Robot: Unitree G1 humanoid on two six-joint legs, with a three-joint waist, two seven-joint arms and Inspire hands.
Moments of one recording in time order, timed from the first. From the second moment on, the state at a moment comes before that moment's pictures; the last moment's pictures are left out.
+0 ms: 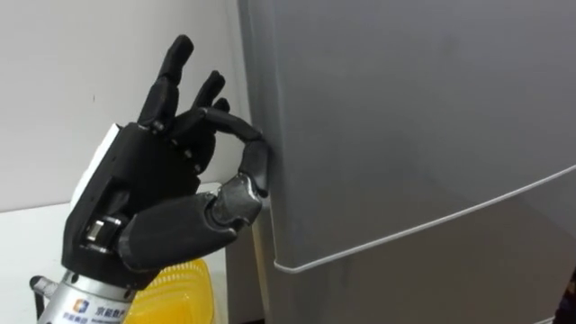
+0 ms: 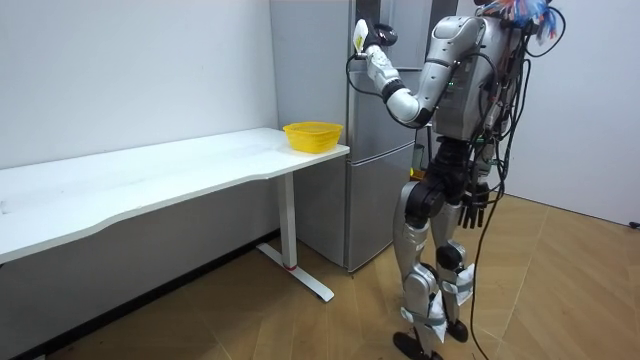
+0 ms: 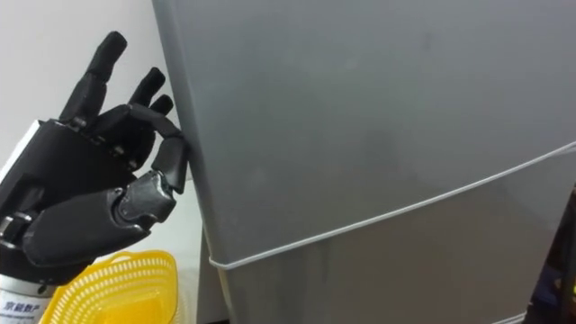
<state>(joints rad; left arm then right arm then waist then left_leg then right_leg) -0.09 0.26 0.02 -0.53 -0.50 -0.01 -0.19 0.09 -0.25 0.02 1.36 -0.37 0.09 0.19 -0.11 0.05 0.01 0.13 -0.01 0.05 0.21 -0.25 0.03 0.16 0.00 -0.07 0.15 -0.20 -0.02</state>
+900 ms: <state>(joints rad) -0.10 0.31 -0.01 -0.53 -0.60 -0.04 -0.26 0.07 -0.27 0.02 1.36 -0.41 0.08 0.17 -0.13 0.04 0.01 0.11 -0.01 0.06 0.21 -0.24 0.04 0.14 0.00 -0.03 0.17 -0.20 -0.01</state>
